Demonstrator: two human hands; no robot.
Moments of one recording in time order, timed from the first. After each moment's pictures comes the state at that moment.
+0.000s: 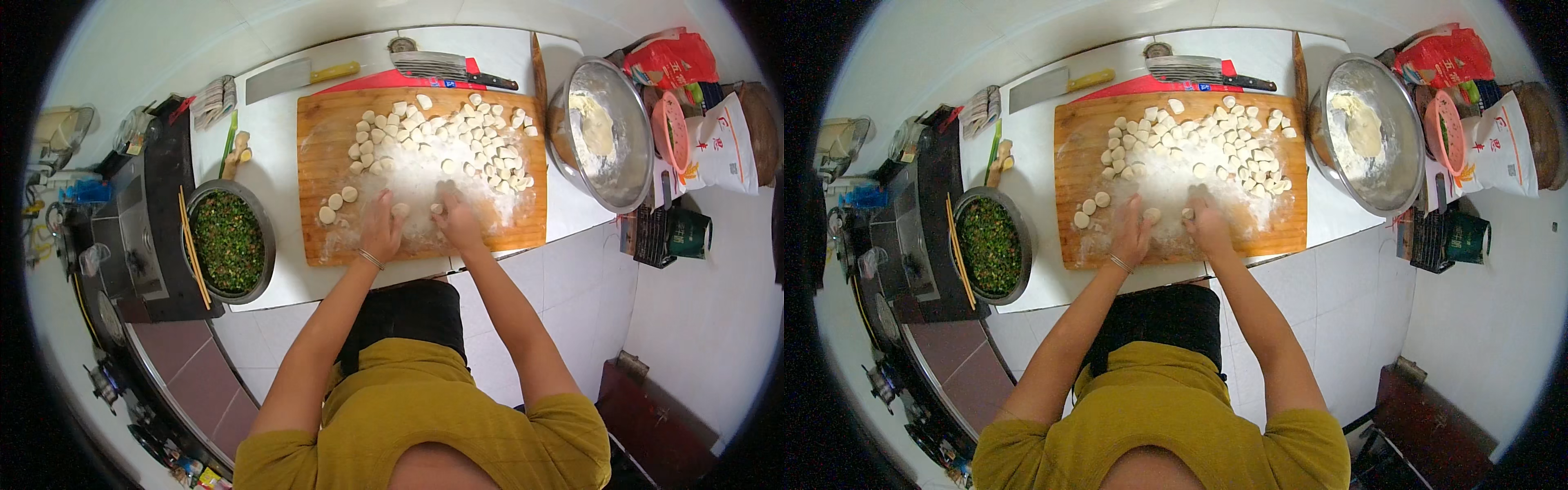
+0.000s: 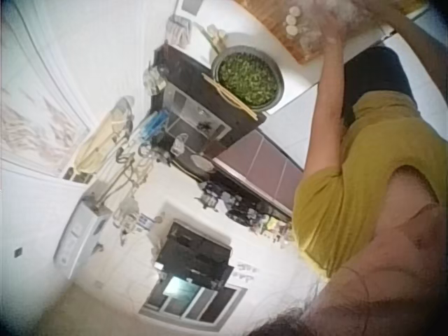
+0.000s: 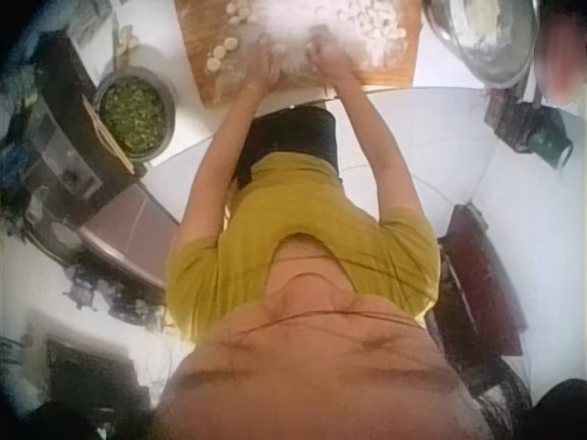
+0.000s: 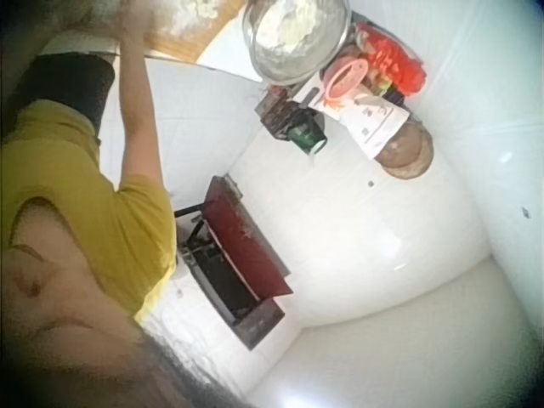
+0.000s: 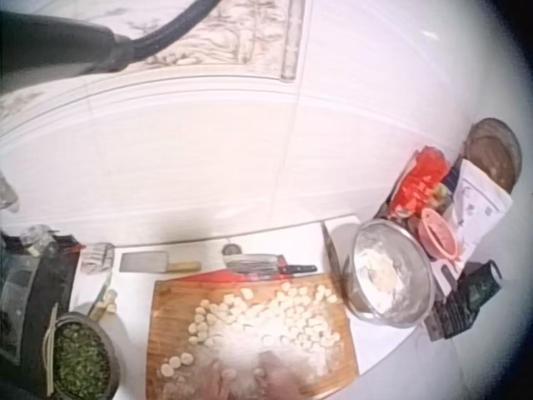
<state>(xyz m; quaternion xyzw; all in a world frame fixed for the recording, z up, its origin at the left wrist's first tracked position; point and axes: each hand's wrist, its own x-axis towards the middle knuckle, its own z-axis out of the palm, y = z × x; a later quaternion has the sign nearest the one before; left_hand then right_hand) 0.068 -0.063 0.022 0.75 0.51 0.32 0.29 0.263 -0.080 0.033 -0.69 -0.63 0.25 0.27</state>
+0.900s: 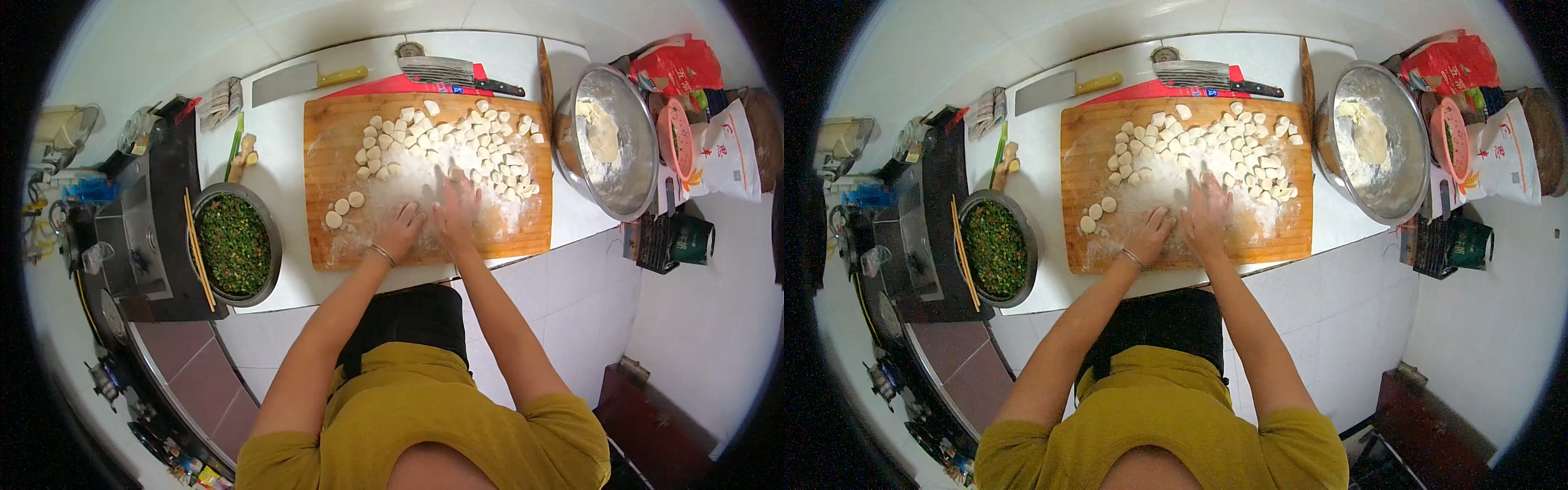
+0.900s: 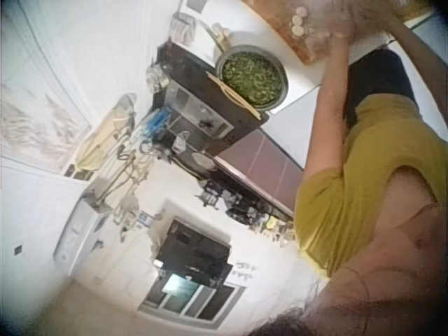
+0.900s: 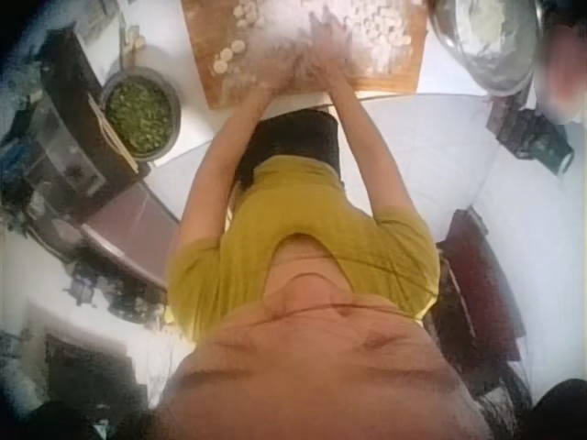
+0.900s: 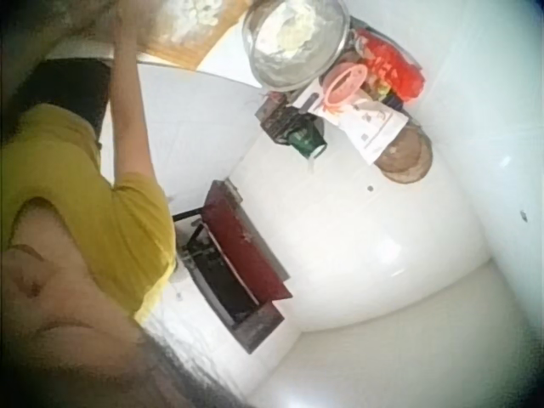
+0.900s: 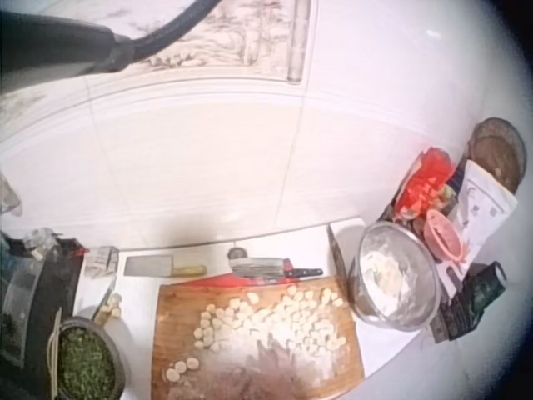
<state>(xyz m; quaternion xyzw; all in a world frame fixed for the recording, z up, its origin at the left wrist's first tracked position) 0.075 -0.056 -0.014 0.89 0.38 0.19 0.18 0.249 -0.065 0.010 -0.68 -0.67 0.09 0.28</state>
